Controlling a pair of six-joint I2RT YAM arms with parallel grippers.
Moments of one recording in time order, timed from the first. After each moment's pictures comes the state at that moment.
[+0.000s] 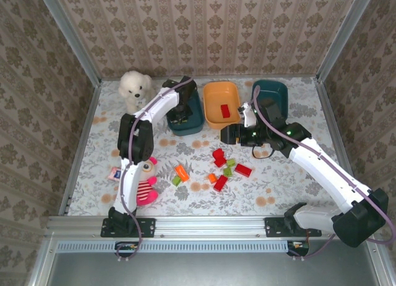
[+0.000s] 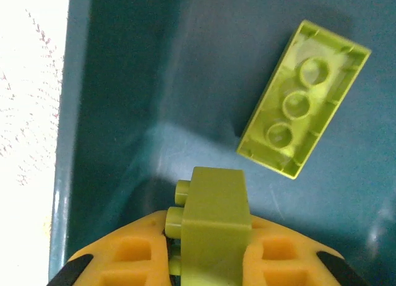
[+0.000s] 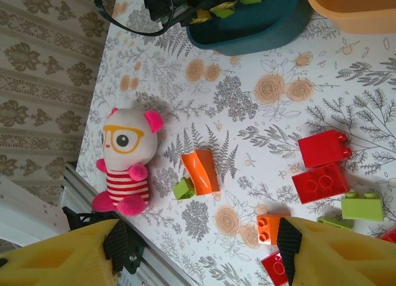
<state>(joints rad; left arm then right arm) -0.51 2.30 2.05 -1.20 -0.17 -0.89 0.48 1.22 1.12 -0.67 -0.42 0.56</state>
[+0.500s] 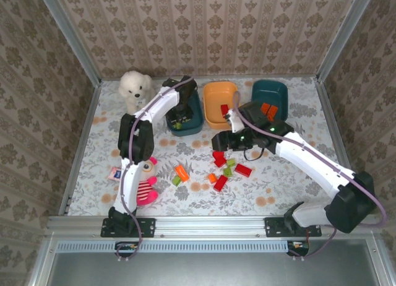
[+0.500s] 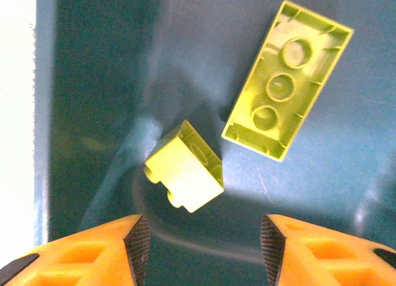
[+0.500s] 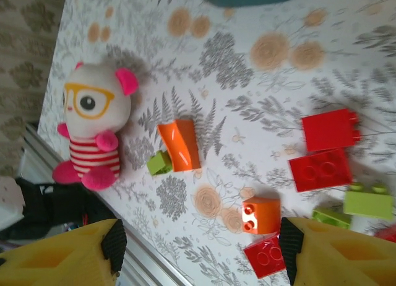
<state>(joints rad) -0.51 2.28 2.08 -1.23 -0.14 -0.87 0.60 1.37 1.17 -0.71 -0.38 0.45</state>
